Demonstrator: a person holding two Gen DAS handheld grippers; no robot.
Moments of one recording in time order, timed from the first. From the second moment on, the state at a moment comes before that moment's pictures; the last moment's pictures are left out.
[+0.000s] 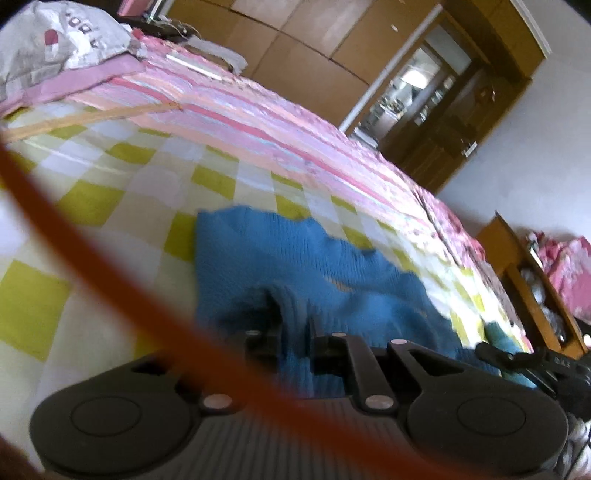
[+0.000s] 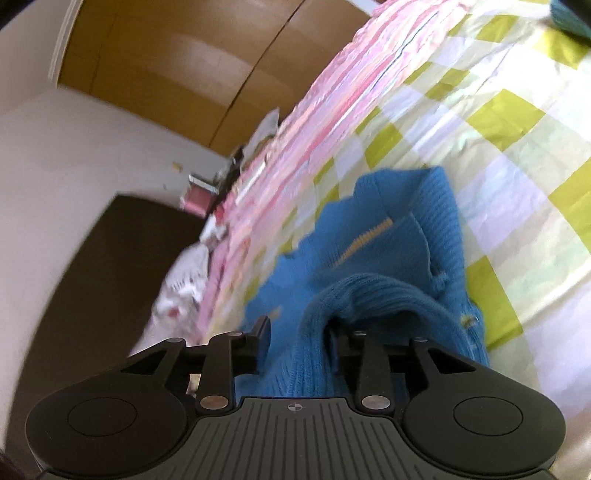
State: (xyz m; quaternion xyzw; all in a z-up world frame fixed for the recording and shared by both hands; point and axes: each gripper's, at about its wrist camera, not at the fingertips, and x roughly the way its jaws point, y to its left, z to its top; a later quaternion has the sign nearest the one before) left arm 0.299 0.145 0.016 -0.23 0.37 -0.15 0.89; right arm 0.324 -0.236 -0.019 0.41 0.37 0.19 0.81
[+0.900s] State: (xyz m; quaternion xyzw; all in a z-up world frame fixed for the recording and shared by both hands) left arm 0.352 0.160 0.020 -0.34 0.33 -0.10 0.87; right arm 0.372 -0.250 -0.029 0.54 0.31 0.12 0.77
